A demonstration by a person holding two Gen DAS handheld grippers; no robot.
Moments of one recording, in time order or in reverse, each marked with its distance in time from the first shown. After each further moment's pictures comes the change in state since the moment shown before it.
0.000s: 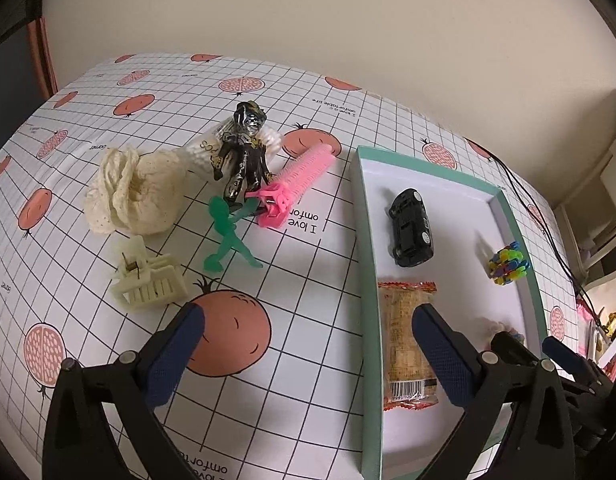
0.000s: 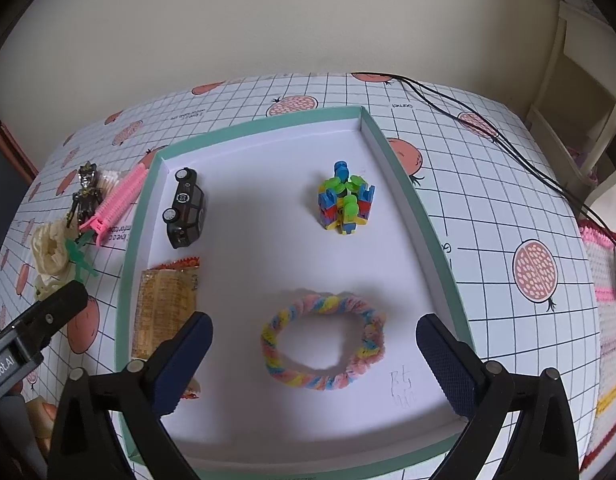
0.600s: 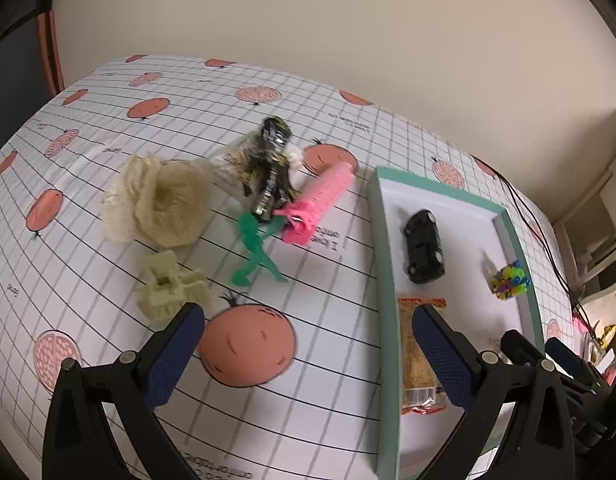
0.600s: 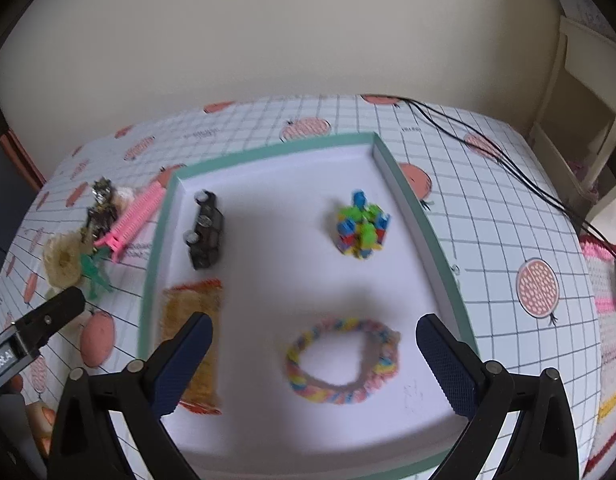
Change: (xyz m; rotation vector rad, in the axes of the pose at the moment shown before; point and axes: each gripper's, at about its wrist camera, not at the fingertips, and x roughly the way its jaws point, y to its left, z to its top) left arm -0.011 0.027 0.010 -0.039 -0.028 -0.009; right arm -0.013 0.013 0.005 -0.004 -0.080 0.026
